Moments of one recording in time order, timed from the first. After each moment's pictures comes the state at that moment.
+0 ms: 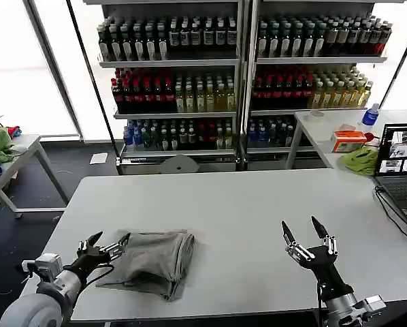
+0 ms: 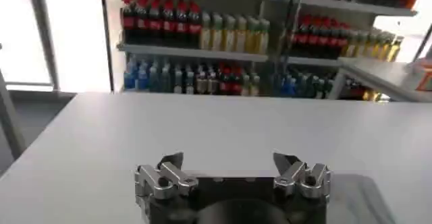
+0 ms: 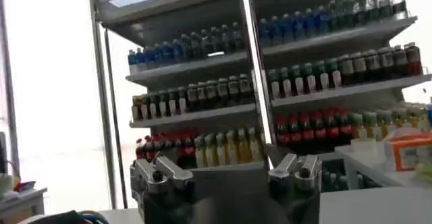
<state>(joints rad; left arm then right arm) 1.49 -1.00 -0.68 -2.10 -0.76 0.54 -0.08 -1.61 1.12 0.61 2.13 0.57 0.13 -0.09</state>
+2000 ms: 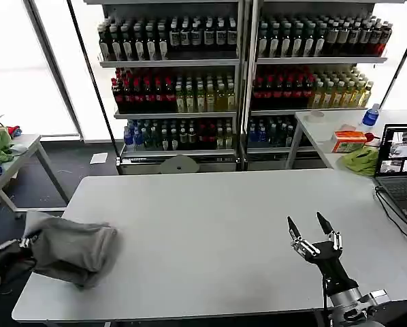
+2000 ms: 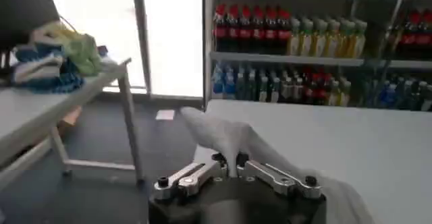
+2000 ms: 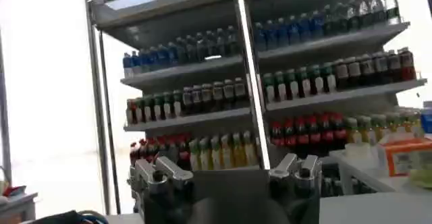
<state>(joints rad) 1.60 -0.80 -1.08 -1.96 -0.87 0.55 0.00 -1.59 1.09 0.63 2.11 0.61 0.15 -0.08</state>
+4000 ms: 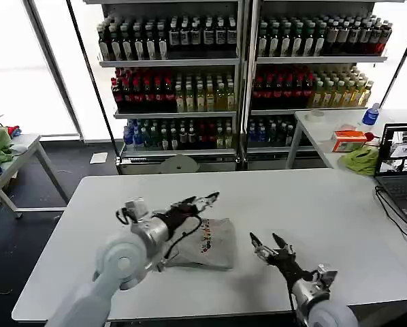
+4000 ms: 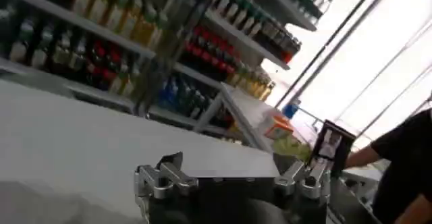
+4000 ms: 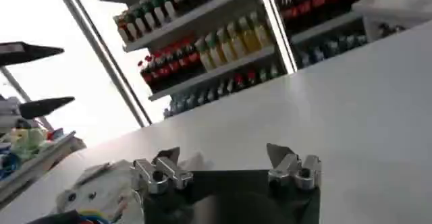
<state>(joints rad) 0.88 -1.08 -0.14 -2.06 -1.29 0.55 -0.42 -1.33 1.11 0.35 1.95 0.88 -0.29 0.05</state>
